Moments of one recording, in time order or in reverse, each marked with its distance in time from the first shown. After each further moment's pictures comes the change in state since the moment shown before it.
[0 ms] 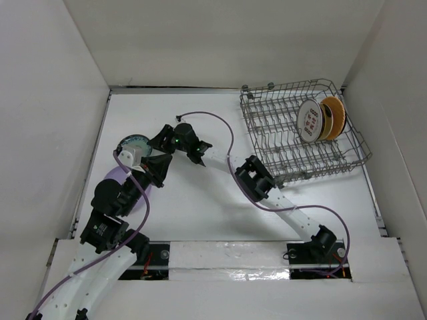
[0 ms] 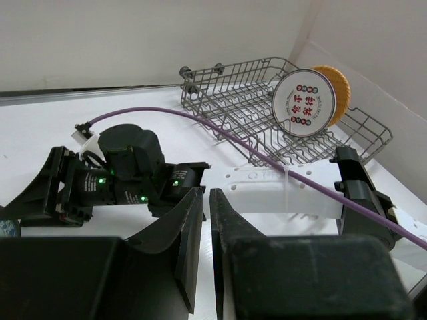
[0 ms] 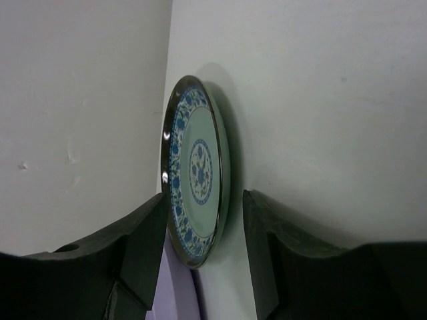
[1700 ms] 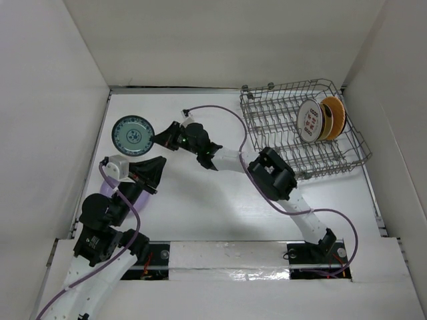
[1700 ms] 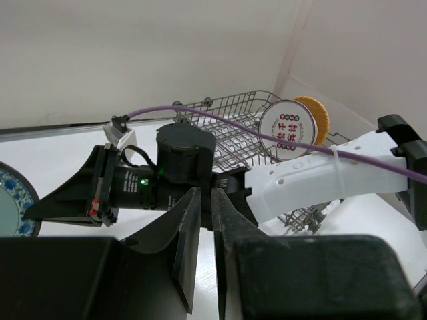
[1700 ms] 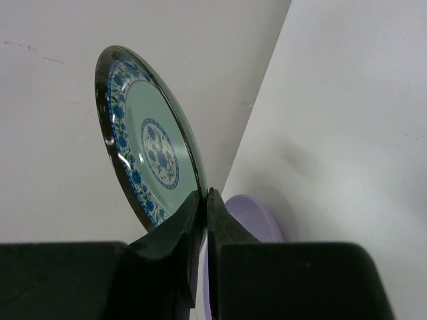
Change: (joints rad) left arm 0.000 -0.127 0.000 0.000 0.014 0.000; right arm 0.035 -0.448 -0.642 0.393 0.069 -0.019
